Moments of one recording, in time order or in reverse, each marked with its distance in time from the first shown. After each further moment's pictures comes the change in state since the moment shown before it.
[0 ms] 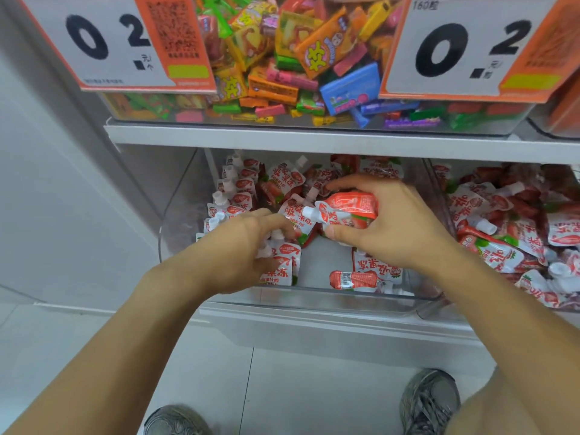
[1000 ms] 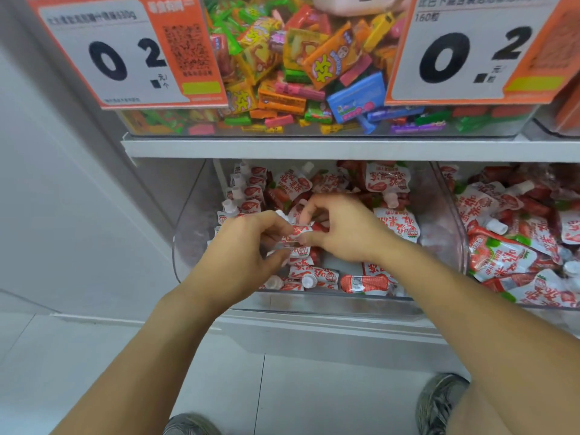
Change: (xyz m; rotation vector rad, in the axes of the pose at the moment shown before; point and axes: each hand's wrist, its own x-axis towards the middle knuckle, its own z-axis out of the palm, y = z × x) left_hand -0.008 -0.002 0.009 -0.199 0.324 -0.033; right_hand 0.037 -0.002 0.058 0.109 -0.174 0.000
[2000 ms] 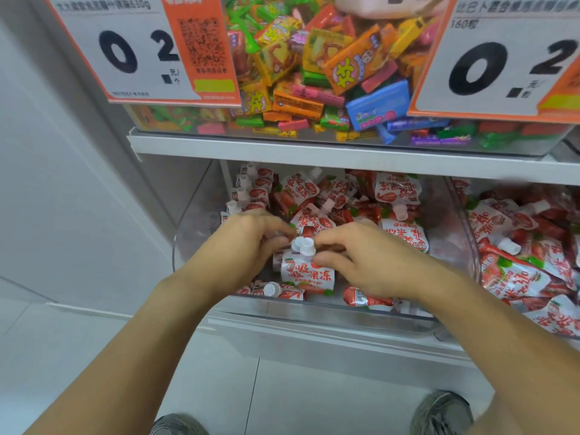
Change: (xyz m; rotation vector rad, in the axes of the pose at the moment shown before) left_hand 0.019 -0.017 -0.001 0.114 -0.044 0.114; right_hand -0.026 -0.004 -0.017 -0.172 -0.248 -0.097
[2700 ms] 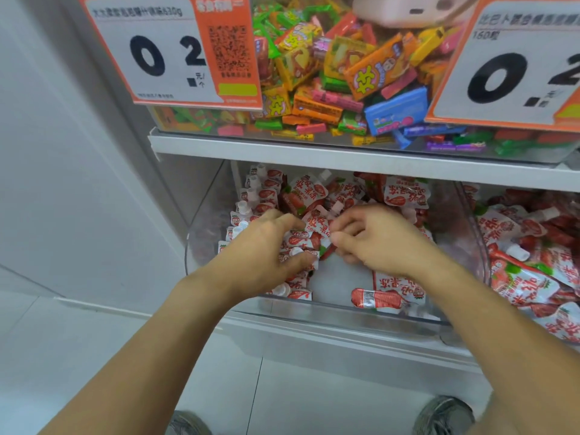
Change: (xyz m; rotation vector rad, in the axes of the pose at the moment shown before) left_hand -0.002 0.010 0.004 0.051 -0.087 -0.123; right_hand 0.014 0.003 -0.006 0.294 0.110 0.317
